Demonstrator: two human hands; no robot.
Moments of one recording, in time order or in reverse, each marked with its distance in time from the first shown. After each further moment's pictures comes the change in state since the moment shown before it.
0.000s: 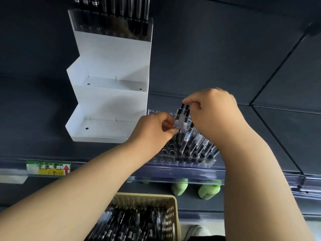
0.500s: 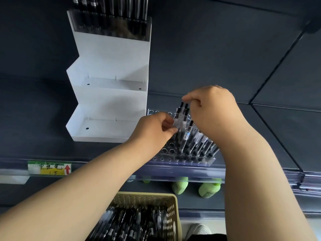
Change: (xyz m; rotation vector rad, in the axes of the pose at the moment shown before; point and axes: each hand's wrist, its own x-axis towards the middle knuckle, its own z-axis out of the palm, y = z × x) left_hand 0.001 -0.002 0.002 0.020 -0.013 -0.038; right_hand 0.002 0.004 0.004 0.055 0.041 -0.025
